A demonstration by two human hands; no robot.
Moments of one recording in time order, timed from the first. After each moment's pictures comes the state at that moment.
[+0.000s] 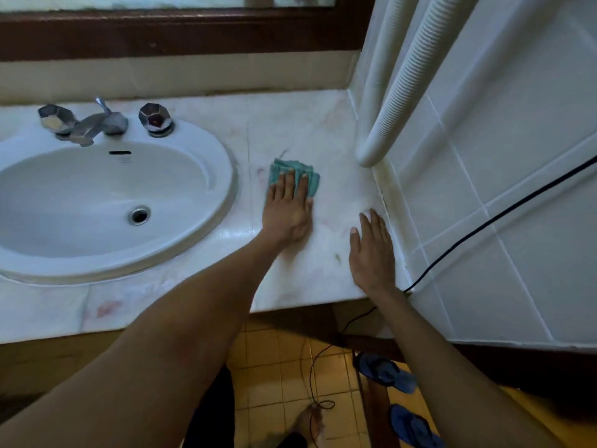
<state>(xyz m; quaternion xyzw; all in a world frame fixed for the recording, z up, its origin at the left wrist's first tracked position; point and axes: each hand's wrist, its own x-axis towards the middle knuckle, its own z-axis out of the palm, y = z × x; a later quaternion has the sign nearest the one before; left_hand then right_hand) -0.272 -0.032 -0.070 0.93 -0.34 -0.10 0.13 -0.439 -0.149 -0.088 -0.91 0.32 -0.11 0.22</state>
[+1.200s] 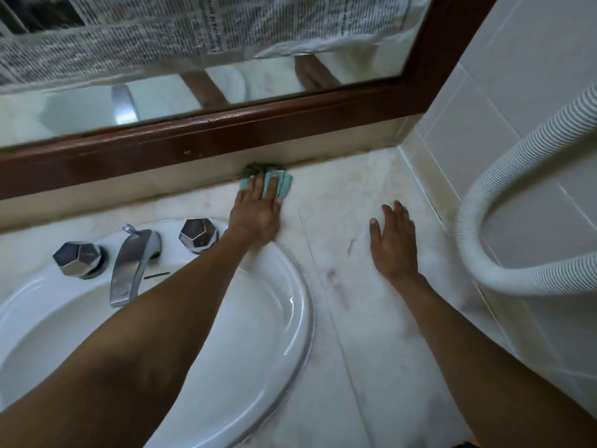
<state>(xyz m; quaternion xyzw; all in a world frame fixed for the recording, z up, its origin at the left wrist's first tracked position) 0.063 0.006 -0.073 0.92 -0.38 -0.11 0.07 -0.169 -0.178 -0.088 -0.89 0.42 -0.10 0.18</state>
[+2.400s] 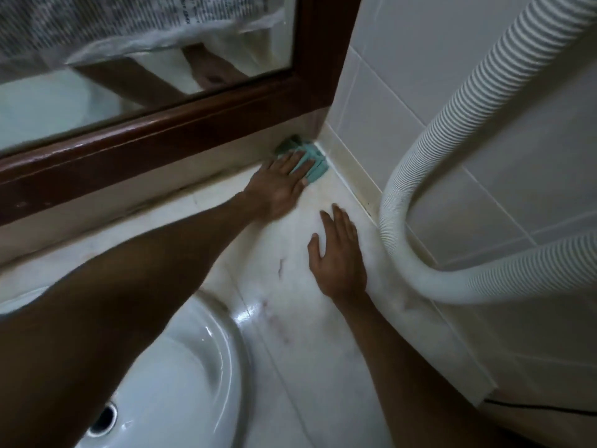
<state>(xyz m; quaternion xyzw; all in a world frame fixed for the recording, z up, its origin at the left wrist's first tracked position) 0.029 -0.203 -0.070 0.74 -0.66 -0.12 0.06 -0.188 -0.186 -0.109 -0.87 0.41 -0.25 0.10</state>
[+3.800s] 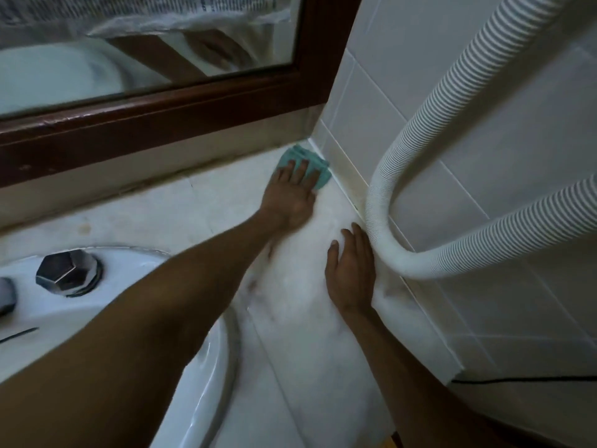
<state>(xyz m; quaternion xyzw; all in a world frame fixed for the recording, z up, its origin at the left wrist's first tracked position) -0.037 -0.196 -0.081 0.80 -0.60 -0.10 0.05 -0.240 -0.166 -0.090 -0.82 0.52 -0.20 0.11</state>
